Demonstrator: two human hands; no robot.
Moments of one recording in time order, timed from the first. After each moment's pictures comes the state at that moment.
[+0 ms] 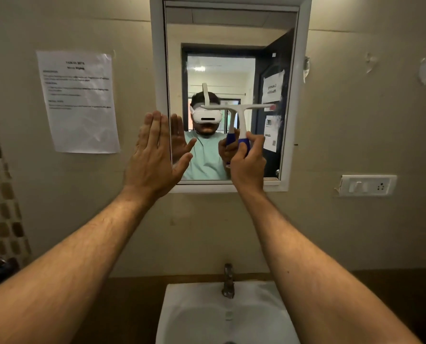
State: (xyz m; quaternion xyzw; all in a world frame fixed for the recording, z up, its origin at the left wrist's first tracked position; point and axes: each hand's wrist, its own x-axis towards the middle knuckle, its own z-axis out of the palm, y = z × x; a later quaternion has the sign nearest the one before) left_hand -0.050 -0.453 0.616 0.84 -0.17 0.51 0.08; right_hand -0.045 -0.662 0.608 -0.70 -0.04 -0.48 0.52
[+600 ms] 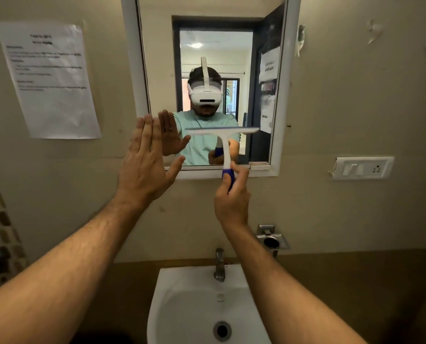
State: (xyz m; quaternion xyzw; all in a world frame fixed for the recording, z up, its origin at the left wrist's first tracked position) left_hand -0.036 -0.481 0.581 0.88 -0.16 0.44 0.11; right_hand -0.055 -0.667 0.501 -0.71 -0.04 -0.45 0.54
